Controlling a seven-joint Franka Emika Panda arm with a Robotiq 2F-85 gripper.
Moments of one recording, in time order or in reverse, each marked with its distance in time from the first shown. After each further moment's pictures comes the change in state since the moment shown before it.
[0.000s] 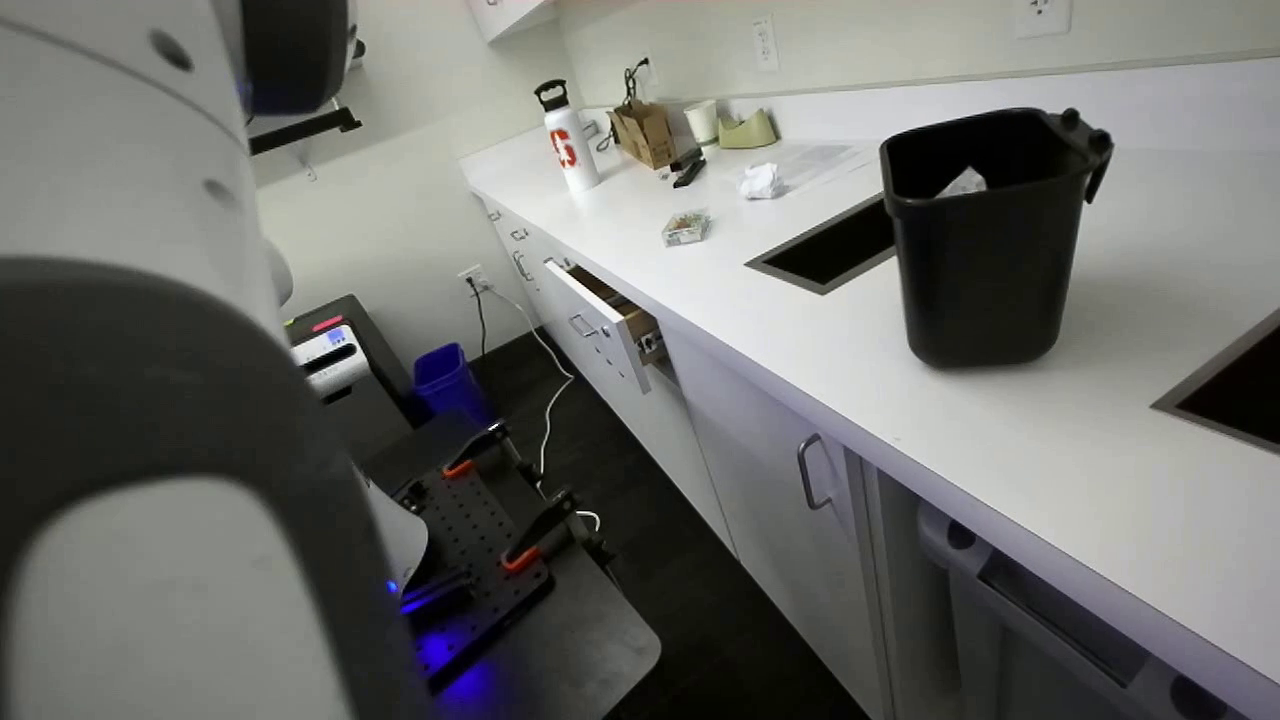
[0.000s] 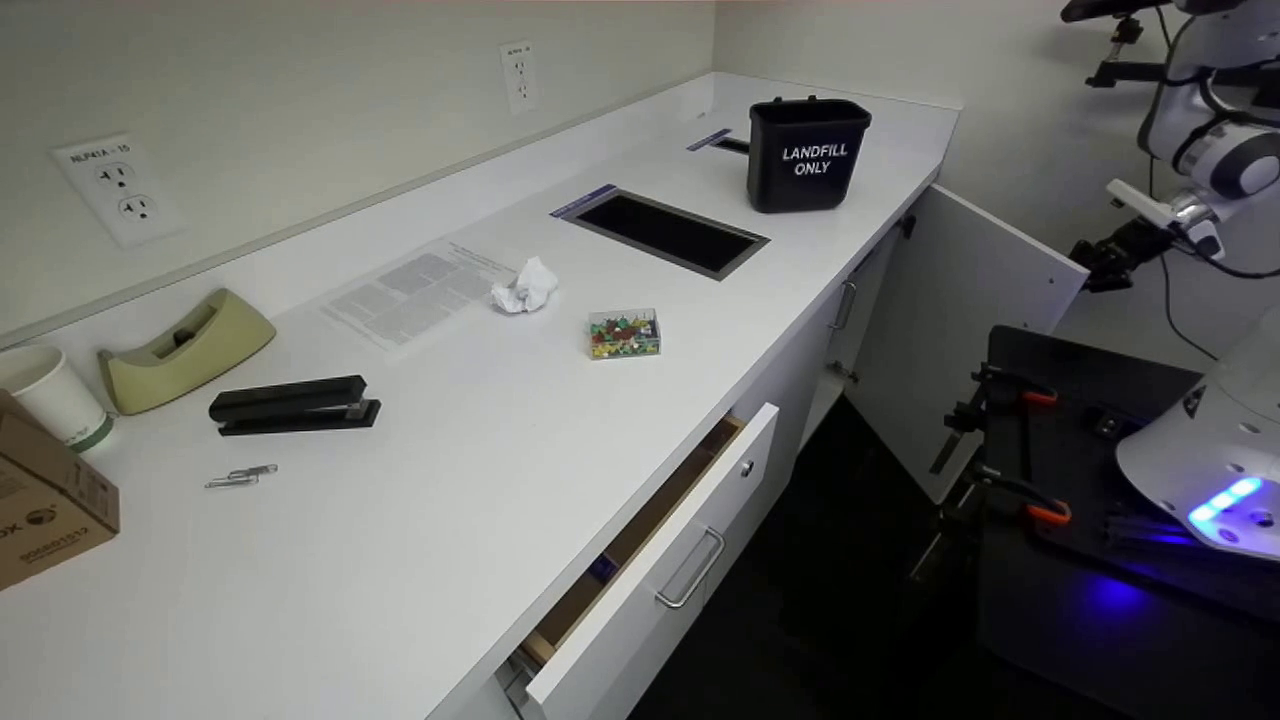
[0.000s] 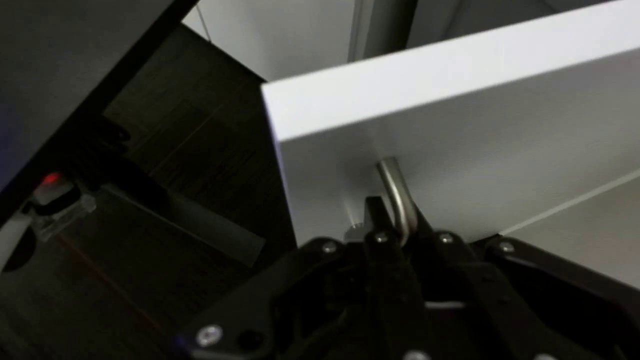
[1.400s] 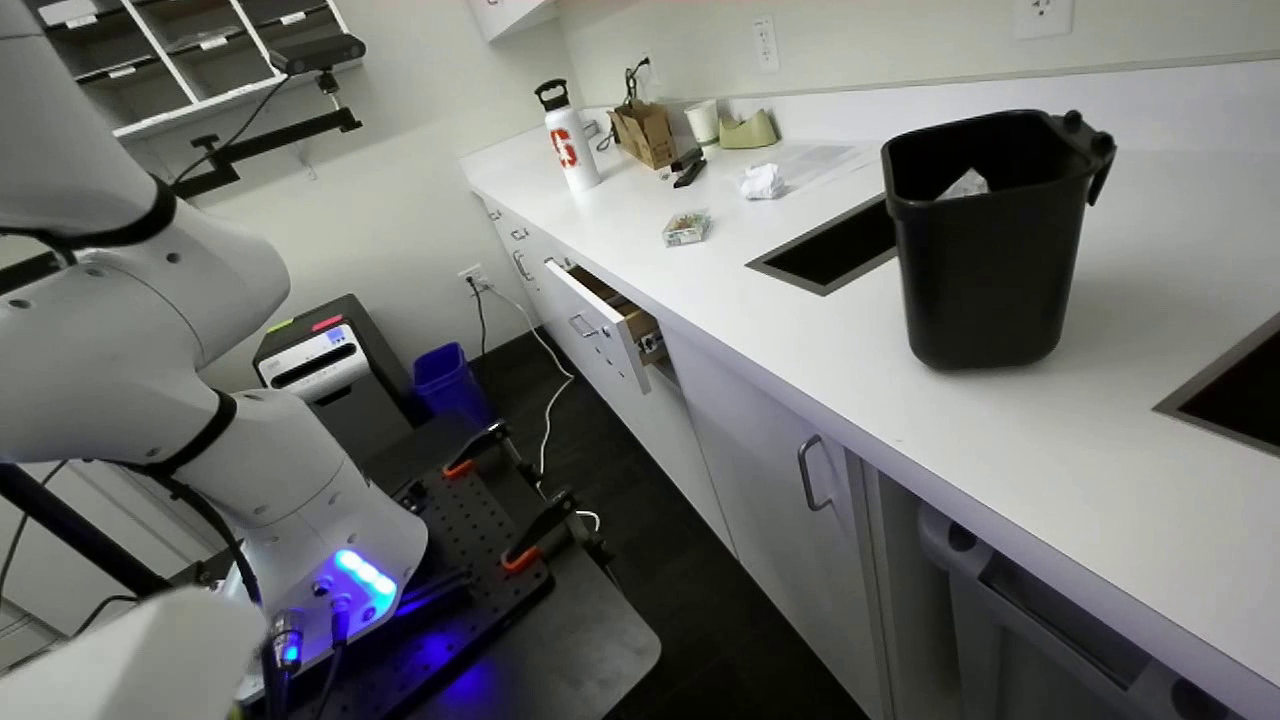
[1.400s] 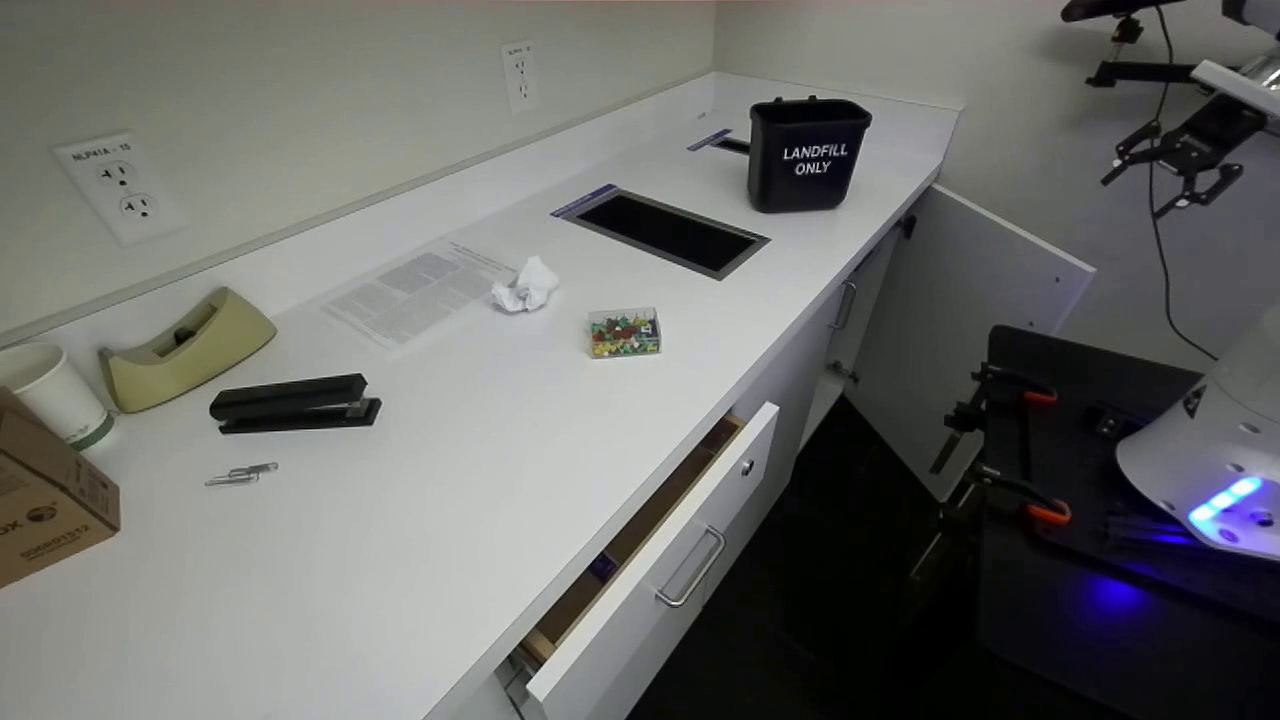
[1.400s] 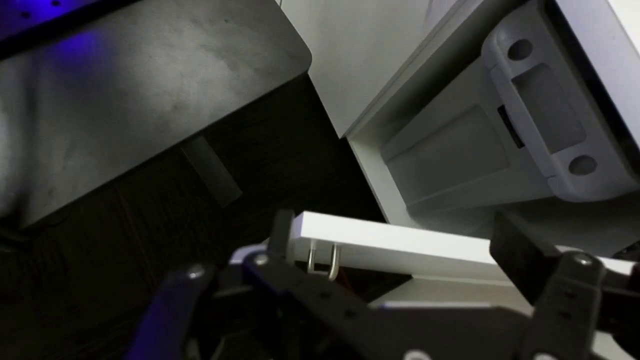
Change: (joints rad) arm 0.053 -0.605 -0.051 -0.148 -0.564 0.034 -0.049
